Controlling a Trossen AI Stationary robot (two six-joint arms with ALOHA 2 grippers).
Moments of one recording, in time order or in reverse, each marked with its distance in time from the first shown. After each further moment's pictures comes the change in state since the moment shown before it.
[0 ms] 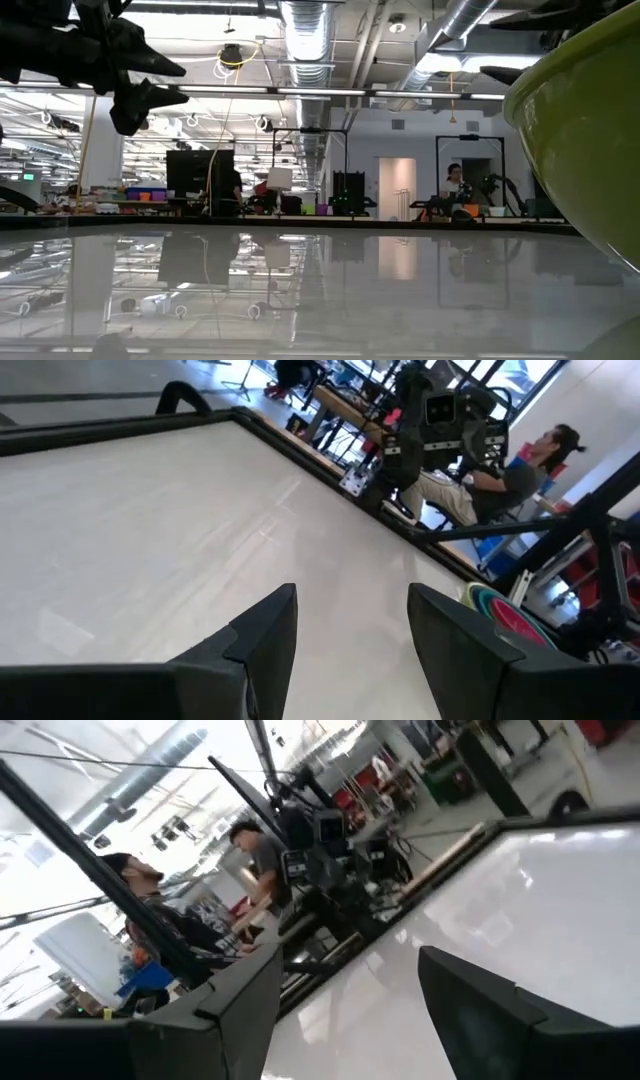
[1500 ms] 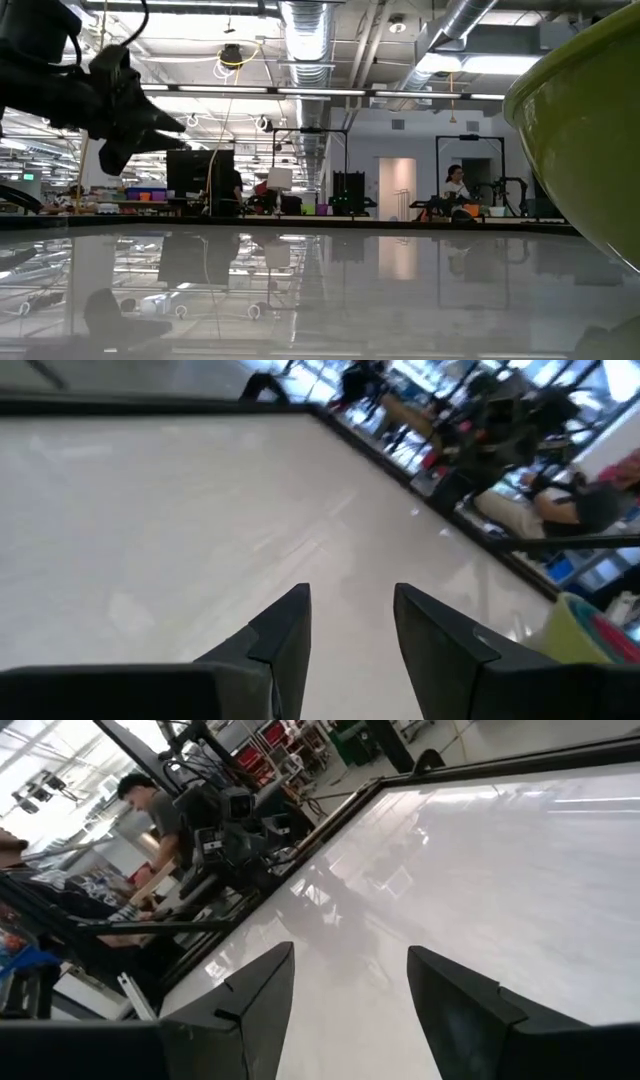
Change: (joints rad) left arm -0.096 0.000 -0.195 0.140 -0.257 -0.020; right arm 0.001 -0.563 0.004 -0.899 0.133 0.122
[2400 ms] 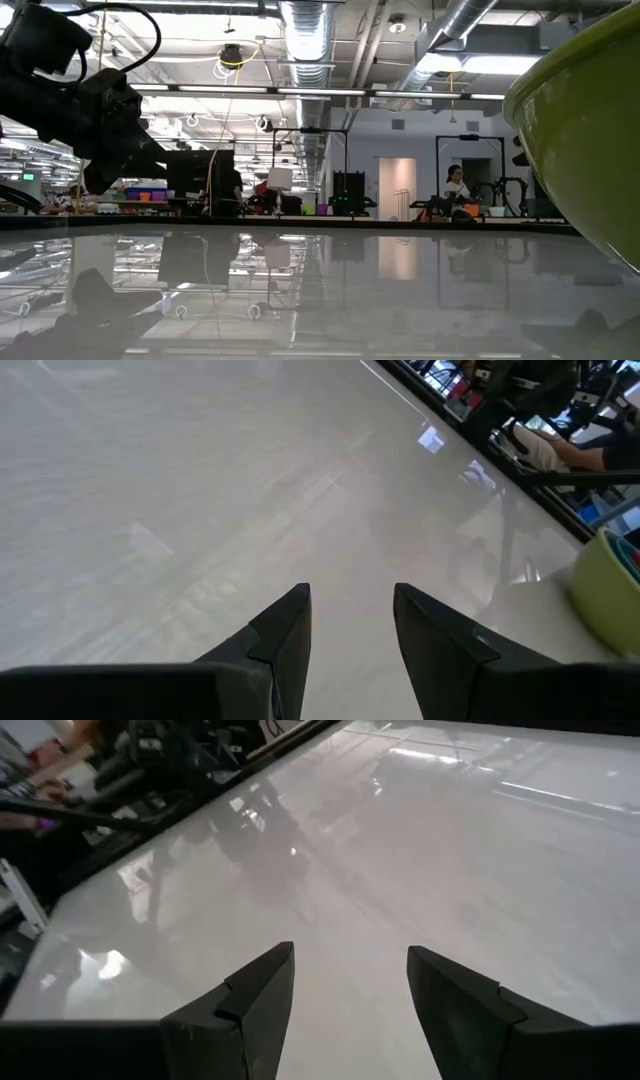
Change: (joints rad) left arm 0.000 0.020 0.002 -0.173 0.064 -0.061; right arm -0.043 0.251 -0.001 0.001 -0.071 -0.116
